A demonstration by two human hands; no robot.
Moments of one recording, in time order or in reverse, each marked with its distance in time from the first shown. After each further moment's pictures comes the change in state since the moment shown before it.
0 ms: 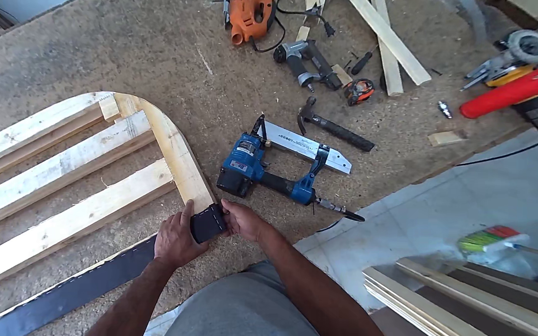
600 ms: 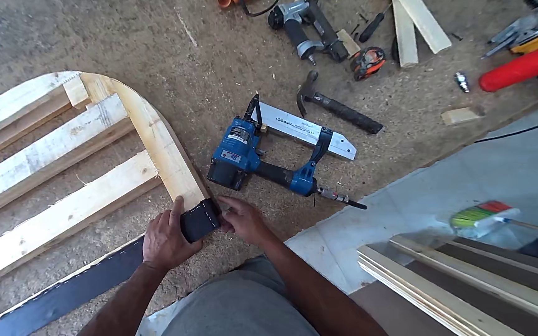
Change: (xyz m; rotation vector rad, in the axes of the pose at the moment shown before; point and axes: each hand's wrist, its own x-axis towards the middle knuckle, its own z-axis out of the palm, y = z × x) left_hand 0.000 -0.005 0.009 0.002 0.086 0.040; right_hand -0.012 0.020 -0.008 -0.343 0.251 -0.104
